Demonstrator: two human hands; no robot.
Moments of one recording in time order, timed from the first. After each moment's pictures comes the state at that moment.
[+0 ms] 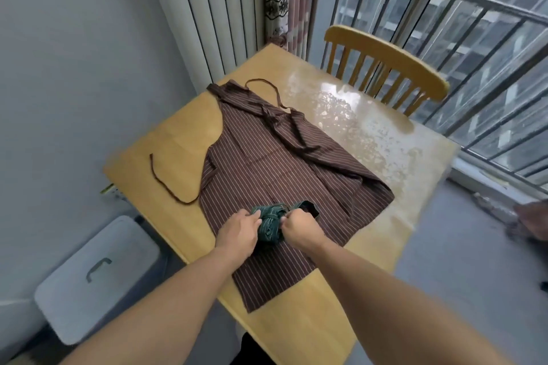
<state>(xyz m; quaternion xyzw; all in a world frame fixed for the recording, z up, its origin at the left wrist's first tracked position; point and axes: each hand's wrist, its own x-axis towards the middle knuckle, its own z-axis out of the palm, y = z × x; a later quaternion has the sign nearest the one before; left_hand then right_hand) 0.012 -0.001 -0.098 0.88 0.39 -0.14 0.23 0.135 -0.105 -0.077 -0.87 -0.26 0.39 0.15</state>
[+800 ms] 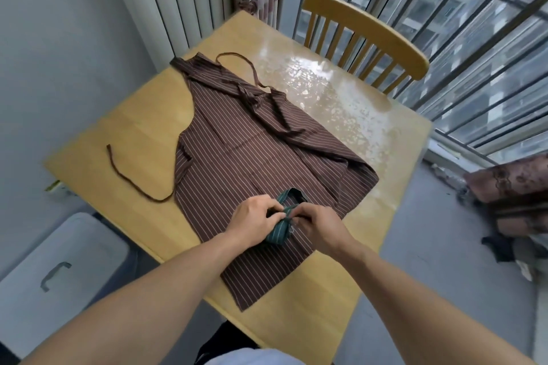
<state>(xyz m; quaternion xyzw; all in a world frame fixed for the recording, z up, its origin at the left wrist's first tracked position) 0.052 -0.002 -0.127 0.90 0.22 -0.02 0.37 0.160 -0.162 -0.091 -0.86 -0.34 0.32 0.22</state>
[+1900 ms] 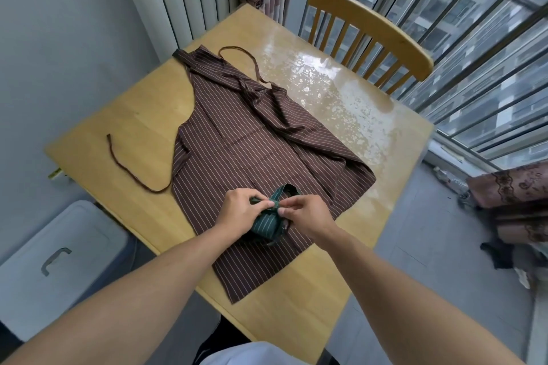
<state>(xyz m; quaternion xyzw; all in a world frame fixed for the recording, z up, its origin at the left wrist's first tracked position) 0.050 0.003 -0.116 0.80 0.36 0.00 0.48 0.164 -0.140 -0.088 -0.81 -0.11 0.44 0.37</state>
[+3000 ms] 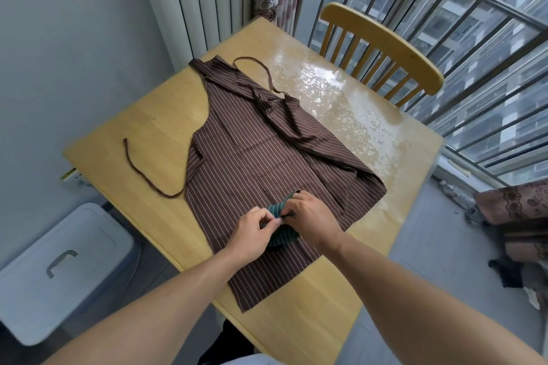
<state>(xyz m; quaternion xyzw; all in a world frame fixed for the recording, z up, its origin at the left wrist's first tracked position) 0.021 -0.014 -0.122 0.75 0.36 -0.02 0.56 0.165 -0.122 -0.093 -0.82 -0.54 0.17 0.13</state>
